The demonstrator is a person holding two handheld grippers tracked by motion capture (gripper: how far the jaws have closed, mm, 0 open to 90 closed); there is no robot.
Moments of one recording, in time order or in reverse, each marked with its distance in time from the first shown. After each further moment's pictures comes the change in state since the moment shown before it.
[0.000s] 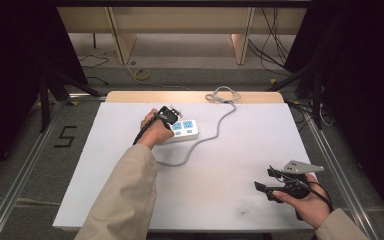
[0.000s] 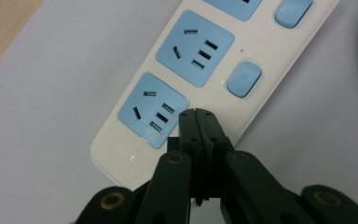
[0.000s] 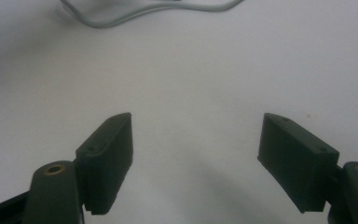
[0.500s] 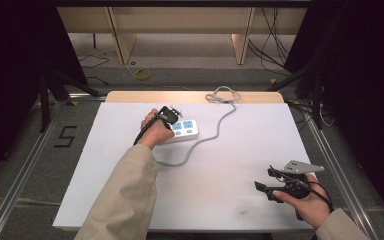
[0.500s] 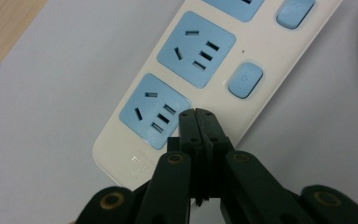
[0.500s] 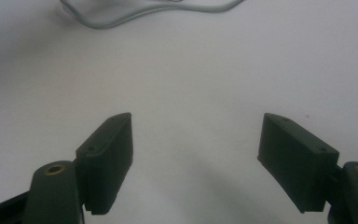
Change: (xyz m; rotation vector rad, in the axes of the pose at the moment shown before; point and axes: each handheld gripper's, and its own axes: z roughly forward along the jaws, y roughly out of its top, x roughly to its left) left arm -0.001 0.000 0.000 -0.003 0.013 0.013; right arm 0.000 0.000 0.000 -0.005 -0.001 -0.002
